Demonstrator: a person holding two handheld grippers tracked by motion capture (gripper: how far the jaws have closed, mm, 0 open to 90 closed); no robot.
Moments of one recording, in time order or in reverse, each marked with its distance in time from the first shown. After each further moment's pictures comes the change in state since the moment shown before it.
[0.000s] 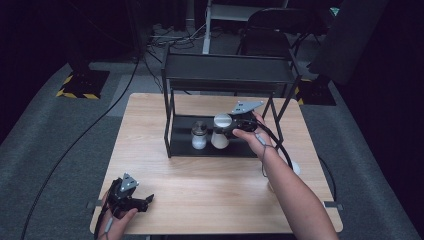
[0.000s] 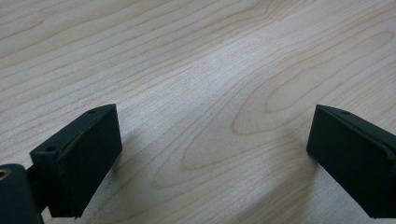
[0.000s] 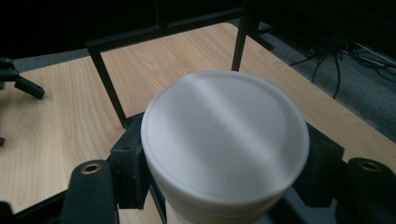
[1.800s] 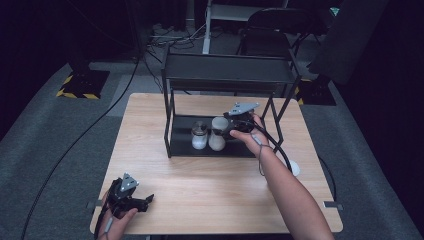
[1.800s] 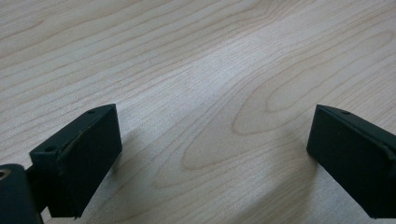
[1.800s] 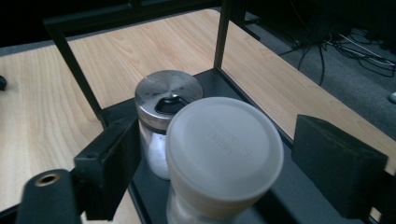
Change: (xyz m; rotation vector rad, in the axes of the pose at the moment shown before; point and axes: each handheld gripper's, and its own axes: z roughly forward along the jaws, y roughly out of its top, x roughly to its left) left arm 0.000 0.000 0.000 -0.001 0.001 -0.002; right arm 0.003 -0.004 0.009 0.031 -0.055 0.007
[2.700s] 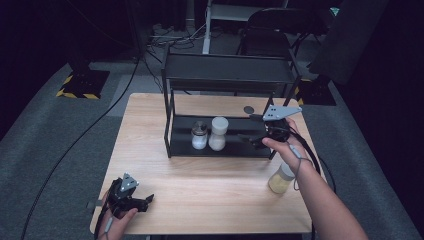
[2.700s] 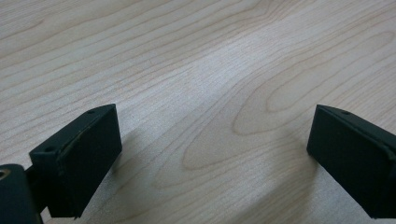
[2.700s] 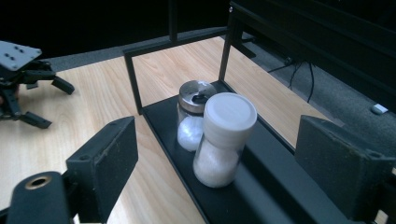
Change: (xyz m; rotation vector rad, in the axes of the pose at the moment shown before) left arm 0.000 0.000 0.000 -0.001 0.001 -0.003; right arm 0.027 -0.005 -0.124 -0.069 -0.012 -0.015
